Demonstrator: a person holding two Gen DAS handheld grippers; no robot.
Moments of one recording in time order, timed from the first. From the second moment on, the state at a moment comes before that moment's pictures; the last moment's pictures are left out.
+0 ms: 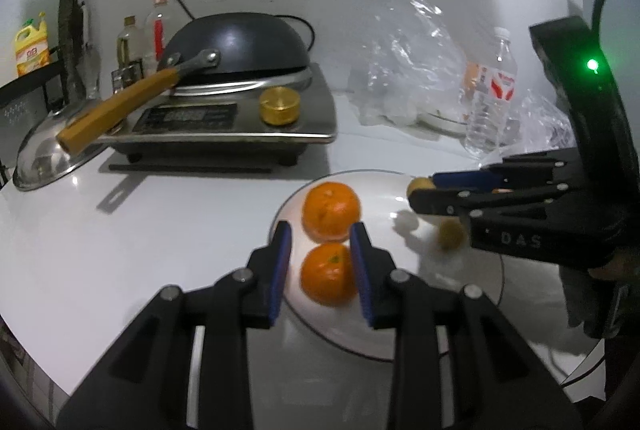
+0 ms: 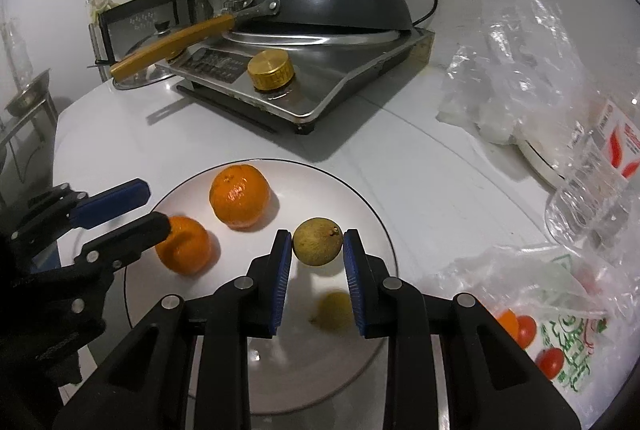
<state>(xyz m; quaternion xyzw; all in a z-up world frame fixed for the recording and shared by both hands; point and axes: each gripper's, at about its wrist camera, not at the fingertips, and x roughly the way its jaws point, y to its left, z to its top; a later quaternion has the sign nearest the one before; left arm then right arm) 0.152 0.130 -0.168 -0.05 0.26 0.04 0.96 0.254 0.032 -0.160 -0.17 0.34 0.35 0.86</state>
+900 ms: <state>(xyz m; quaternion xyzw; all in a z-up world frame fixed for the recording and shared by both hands) 0.122 0.131 -0.158 -0.07 0.25 0.04 0.96 0.225 0.025 -0.142 -0.17 0.32 0.33 0.87</state>
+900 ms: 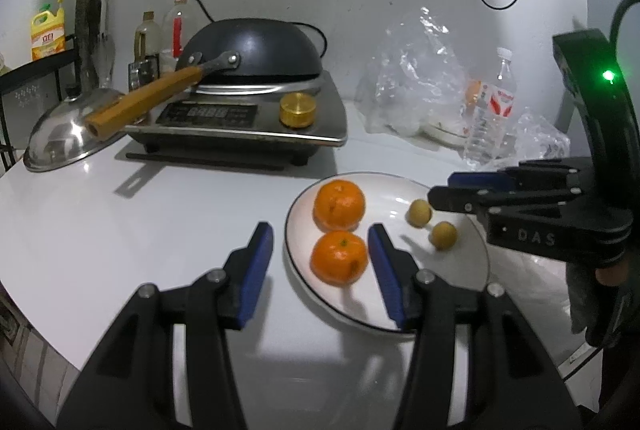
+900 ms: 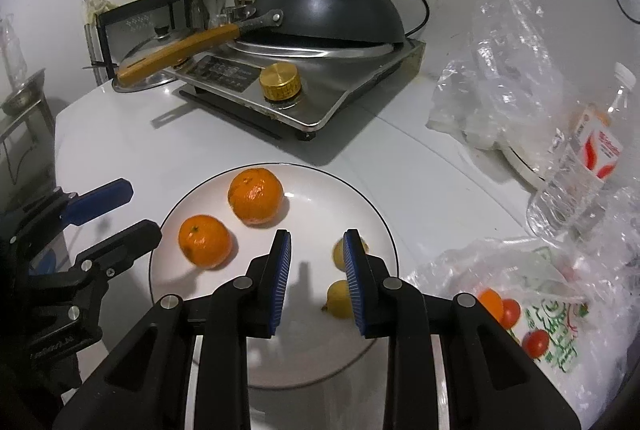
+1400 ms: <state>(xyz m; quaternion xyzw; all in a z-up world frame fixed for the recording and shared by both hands) 0.108 0.095 -0.142 -0.06 0.24 0.03 0.97 0.194 -0.016 -0.125 -0.15 0.31 0.31 0.88</state>
